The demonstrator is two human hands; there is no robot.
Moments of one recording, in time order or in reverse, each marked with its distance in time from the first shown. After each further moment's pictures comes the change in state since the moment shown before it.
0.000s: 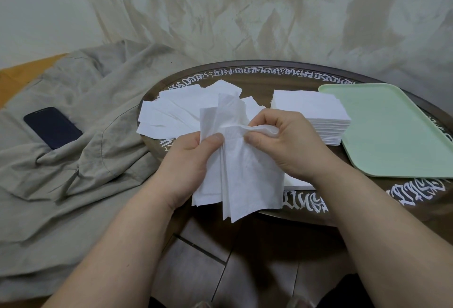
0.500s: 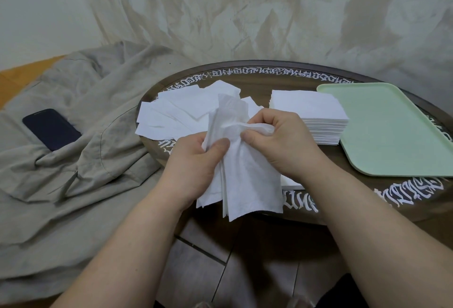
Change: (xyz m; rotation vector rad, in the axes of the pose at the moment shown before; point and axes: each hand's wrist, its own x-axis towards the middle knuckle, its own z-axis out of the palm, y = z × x) left_hand -0.002 -0.001 0.010 0.087 0.040 0.109; right_hand 0.001 -0.003 0.009 -0.015 0.098 0.114
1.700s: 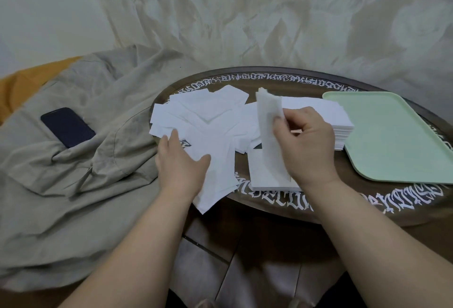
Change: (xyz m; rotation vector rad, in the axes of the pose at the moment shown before) left_hand 0.020 -0.041 -0.027 0.587 0.390 -0.153; right_hand -0.007 0.004 0.007 -0.029 0.475 -0.175
